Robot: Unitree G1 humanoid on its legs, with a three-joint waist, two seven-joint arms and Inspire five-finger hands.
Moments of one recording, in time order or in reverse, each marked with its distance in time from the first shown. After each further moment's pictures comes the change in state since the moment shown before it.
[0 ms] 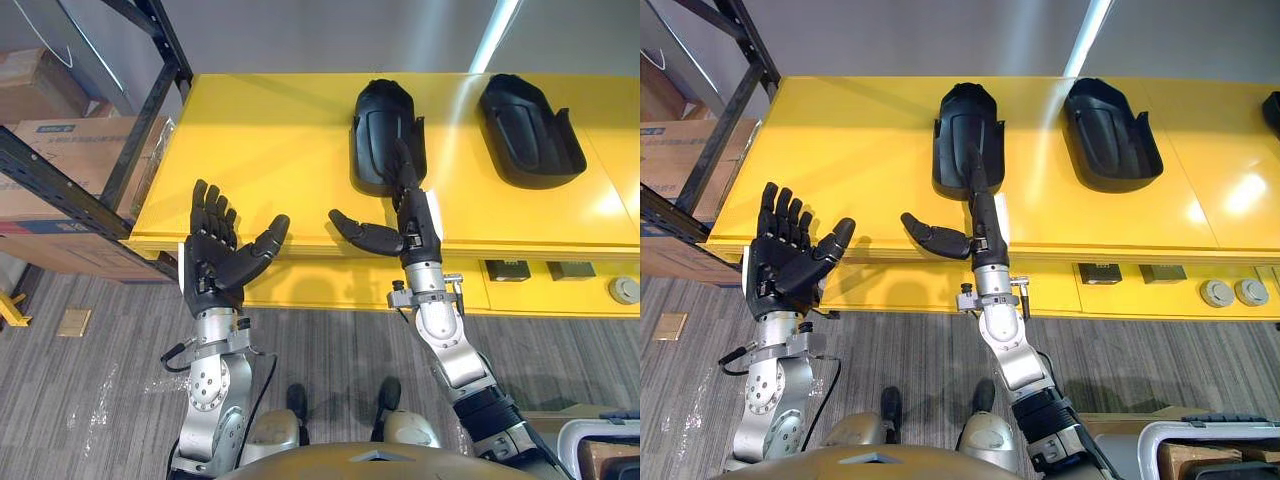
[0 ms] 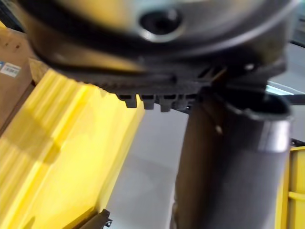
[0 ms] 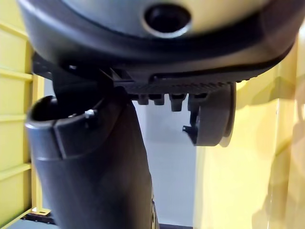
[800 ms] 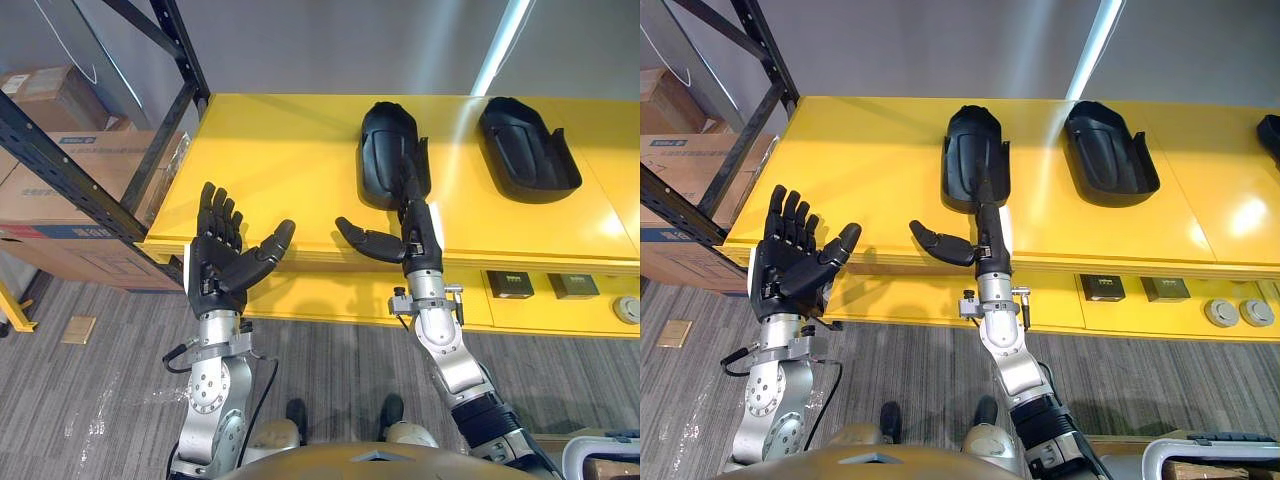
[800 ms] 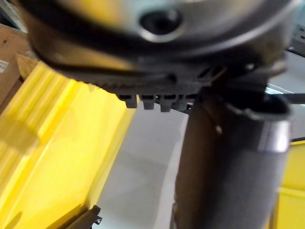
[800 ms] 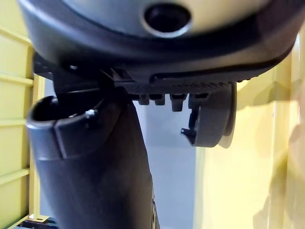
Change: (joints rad) left arm 0.013 0.000 -0.002 0.000 0.000 0.017 -0.021; right arm 0.028 0.021 -0.012 0.048 -0.001 0.003 -0.040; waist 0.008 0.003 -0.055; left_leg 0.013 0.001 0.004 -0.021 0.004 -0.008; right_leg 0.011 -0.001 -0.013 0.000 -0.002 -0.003
